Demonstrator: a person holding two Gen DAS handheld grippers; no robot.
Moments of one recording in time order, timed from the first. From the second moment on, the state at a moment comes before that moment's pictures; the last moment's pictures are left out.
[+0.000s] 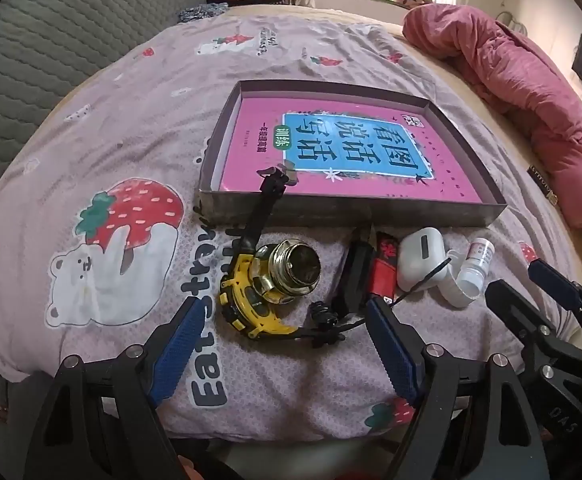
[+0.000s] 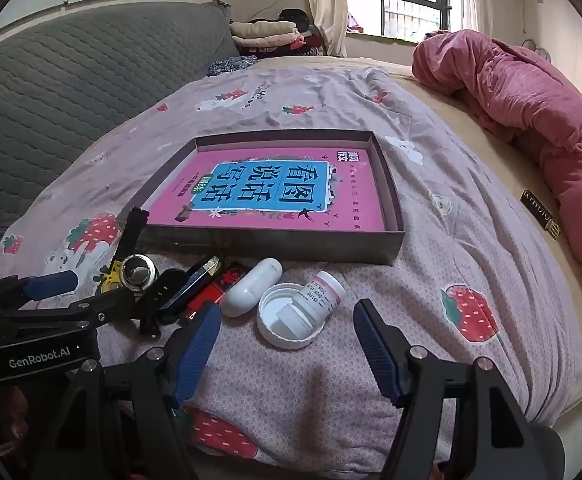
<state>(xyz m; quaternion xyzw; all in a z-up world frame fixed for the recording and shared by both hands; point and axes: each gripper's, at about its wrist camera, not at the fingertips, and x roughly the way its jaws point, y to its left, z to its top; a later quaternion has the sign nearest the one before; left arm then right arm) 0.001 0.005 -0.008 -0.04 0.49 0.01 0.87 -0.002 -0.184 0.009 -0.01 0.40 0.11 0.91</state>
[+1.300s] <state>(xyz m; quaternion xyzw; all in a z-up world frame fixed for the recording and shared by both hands) -0.003 0.016 -0.006 -0.05 0.49 0.01 0.87 -0.004 -0.186 0.012 0.00 0.40 0.10 0.91</state>
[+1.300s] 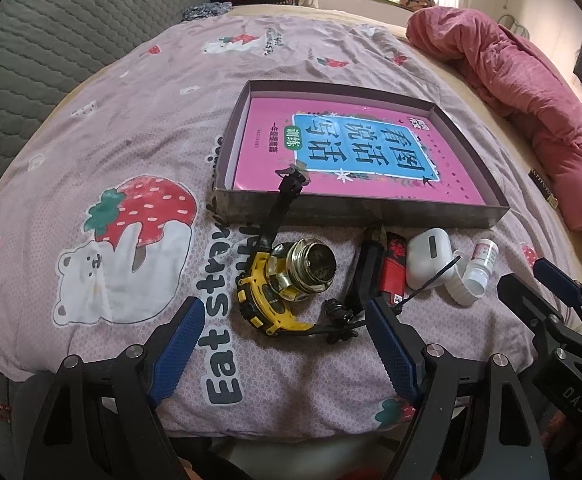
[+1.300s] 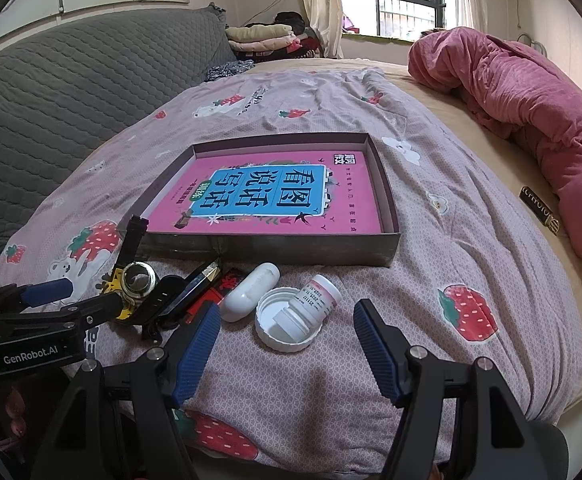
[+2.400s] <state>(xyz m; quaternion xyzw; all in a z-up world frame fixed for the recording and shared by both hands) 0.000 0.045 -0.018 -0.06 0.49 0.03 0.87 0.002 -0.197 0.008 0.01 0.40 0.09 0.91</state>
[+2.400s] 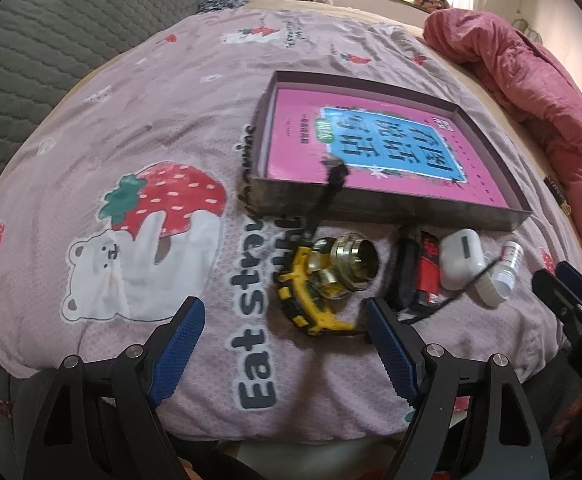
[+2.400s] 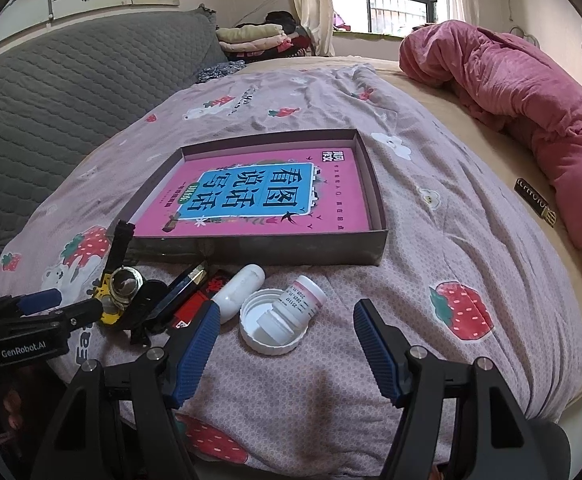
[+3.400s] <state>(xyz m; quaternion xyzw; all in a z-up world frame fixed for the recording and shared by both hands) 0.021 0.043 -0.054 -0.13 0.54 -0.03 0.83 0.018 -0.214 -0.009 0.04 0.42 0.07 0.90</state>
